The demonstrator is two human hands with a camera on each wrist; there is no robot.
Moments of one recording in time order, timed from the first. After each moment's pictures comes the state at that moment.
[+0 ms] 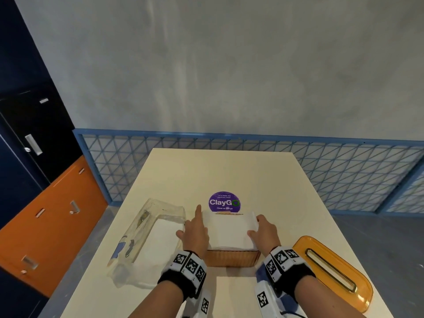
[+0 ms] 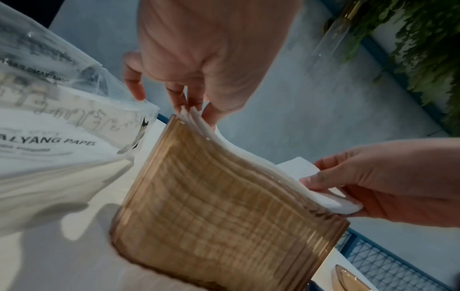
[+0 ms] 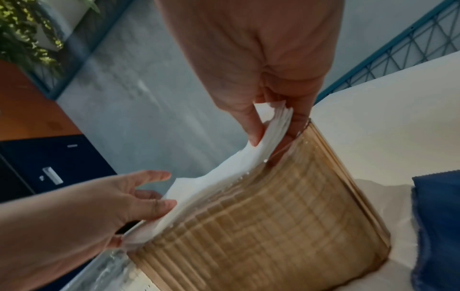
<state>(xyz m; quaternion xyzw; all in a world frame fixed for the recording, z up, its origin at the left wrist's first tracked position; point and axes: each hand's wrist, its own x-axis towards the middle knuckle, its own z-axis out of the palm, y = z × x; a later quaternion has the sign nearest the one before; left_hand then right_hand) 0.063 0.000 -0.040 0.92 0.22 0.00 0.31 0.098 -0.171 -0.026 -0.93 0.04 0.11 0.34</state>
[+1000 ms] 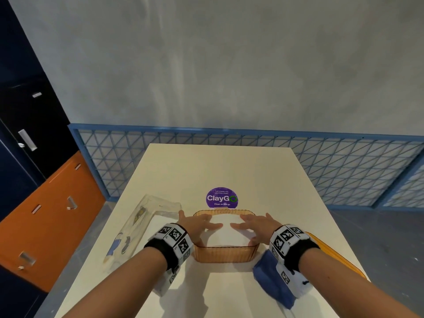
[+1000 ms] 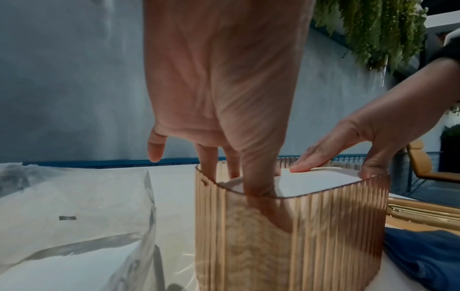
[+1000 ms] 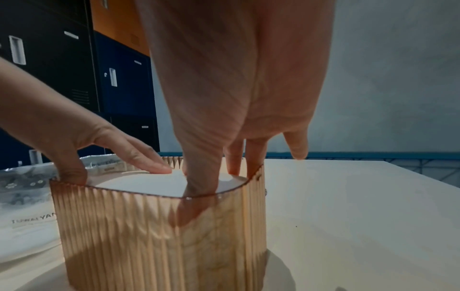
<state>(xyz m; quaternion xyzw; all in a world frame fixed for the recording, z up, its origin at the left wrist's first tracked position) 0.081 0.024 -0.005 0.95 -0.13 -0.28 -0.03 0.119 -0.188 -0.002 -0.91 -0.28 0.29 -0.05</state>
